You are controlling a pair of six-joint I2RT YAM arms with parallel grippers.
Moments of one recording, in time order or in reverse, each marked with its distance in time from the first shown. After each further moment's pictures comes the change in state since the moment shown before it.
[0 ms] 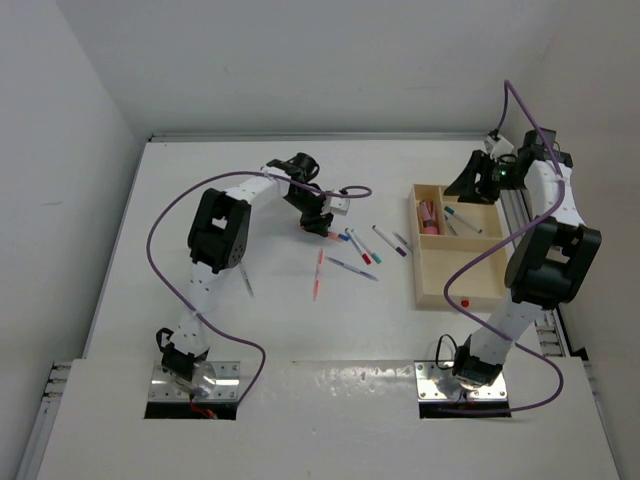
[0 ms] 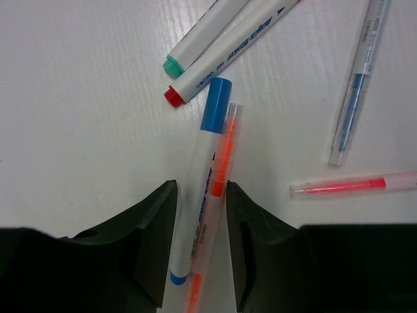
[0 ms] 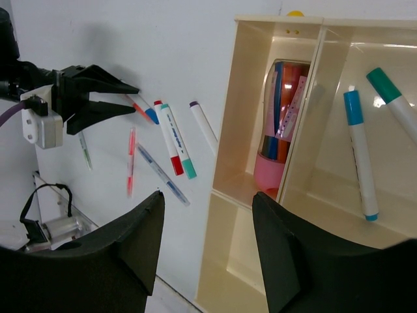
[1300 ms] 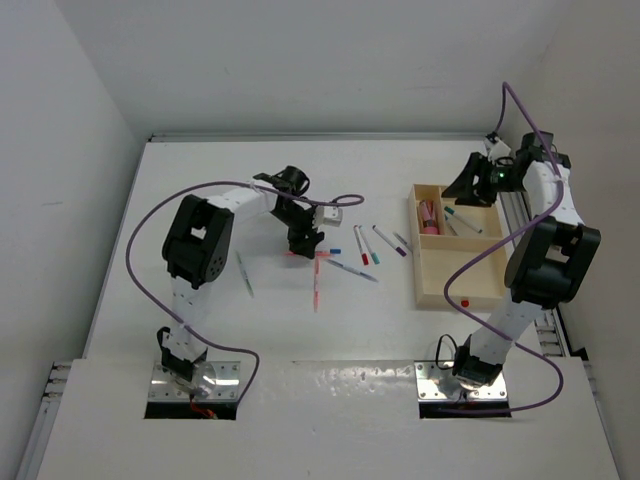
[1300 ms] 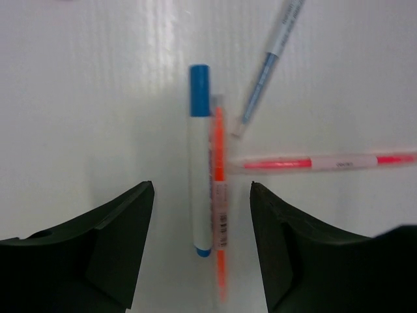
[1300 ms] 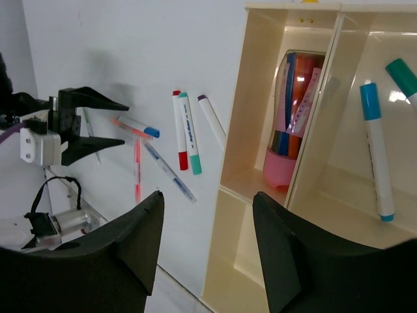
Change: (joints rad) left arm -0.008 -0.254 -0.371 0.066 -0.079 -0.189; right arm 0.008 0.003 -0.012 -0.009 -0.026 0.000
